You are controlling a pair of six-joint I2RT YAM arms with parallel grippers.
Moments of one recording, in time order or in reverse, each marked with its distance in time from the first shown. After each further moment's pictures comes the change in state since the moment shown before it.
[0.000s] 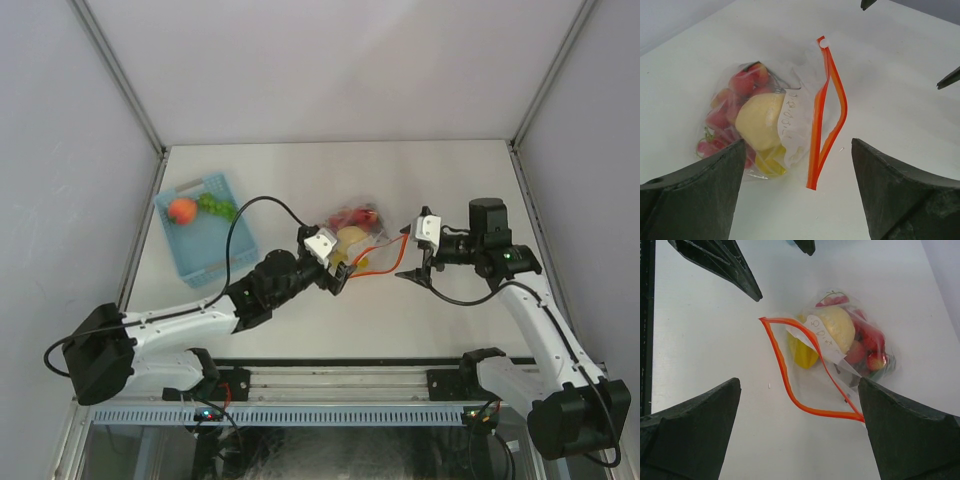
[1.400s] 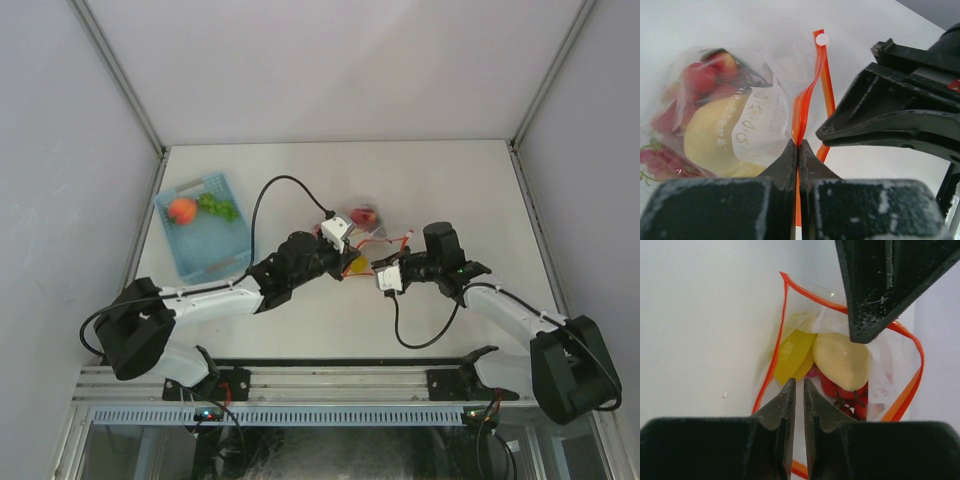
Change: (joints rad) left arm 0.063 0.237 0.151 -0.018 0.138 -0.159; right arm 0.230 0.171 -0.303 0.506 0.165 -0.398
